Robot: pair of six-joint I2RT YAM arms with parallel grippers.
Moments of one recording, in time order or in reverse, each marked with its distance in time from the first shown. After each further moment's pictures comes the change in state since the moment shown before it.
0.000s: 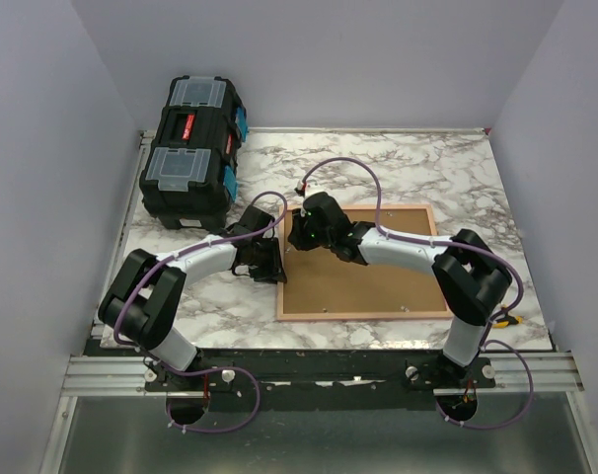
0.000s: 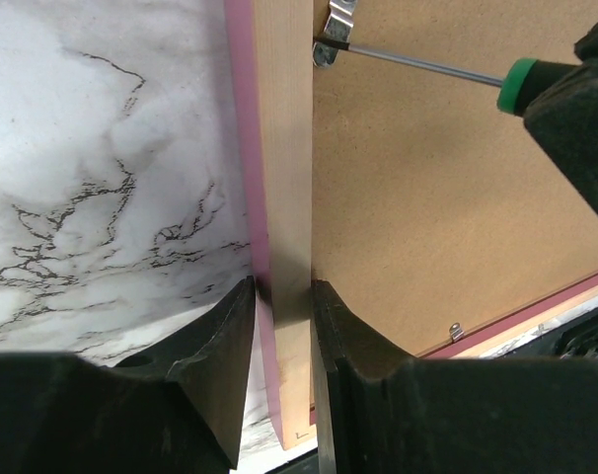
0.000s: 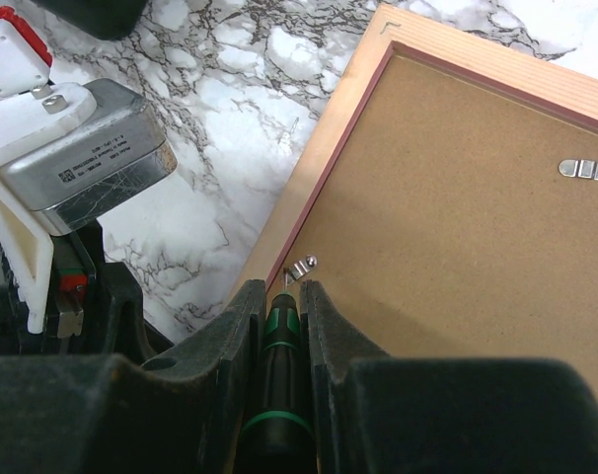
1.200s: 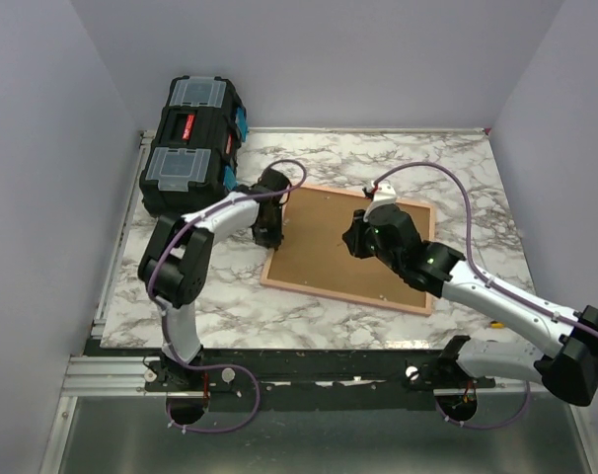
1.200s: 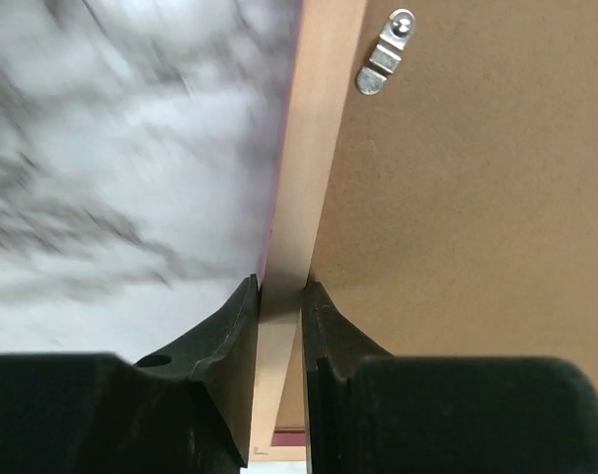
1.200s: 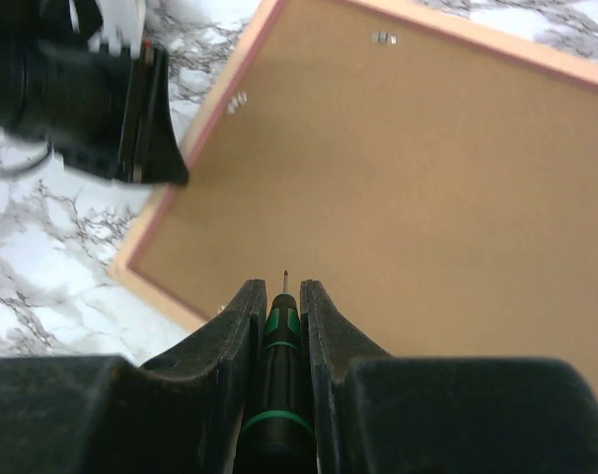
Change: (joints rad) left arm 0.005 0.272 0.418 -0.276 -0.273 0.124; right arm -0.007 -0.641 -0.235 -0.303 0.243 0.032
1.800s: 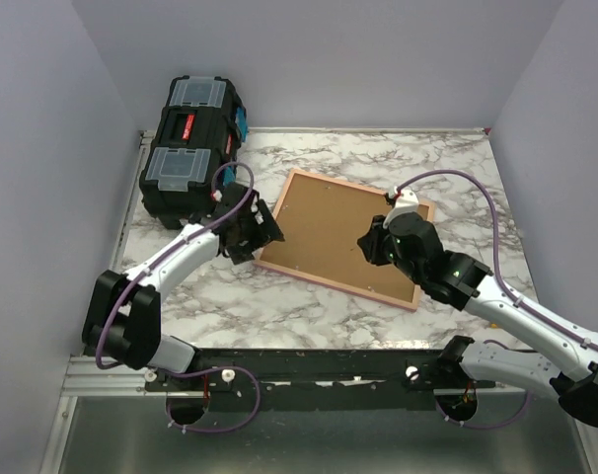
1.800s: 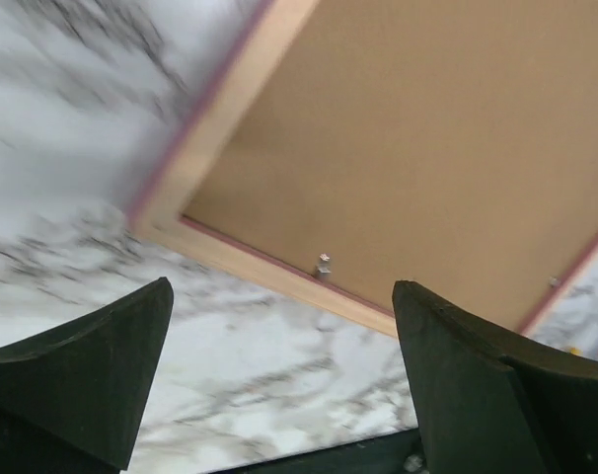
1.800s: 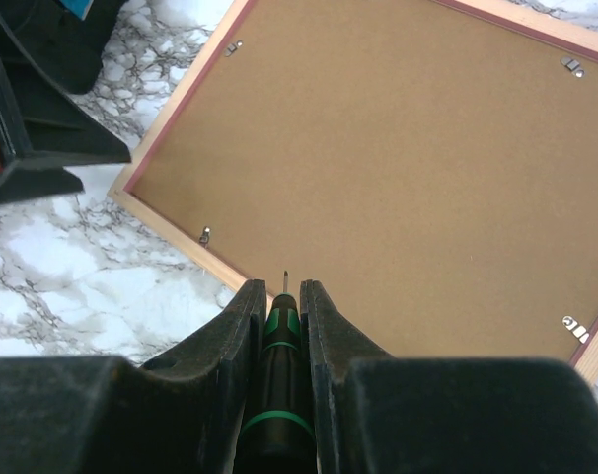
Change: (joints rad) left arm 0.094 -0.361 -0.203 0.072 0.053 -0.309; right arm 0.000 -0.180 -0.039 -0.133 0.034 0.034
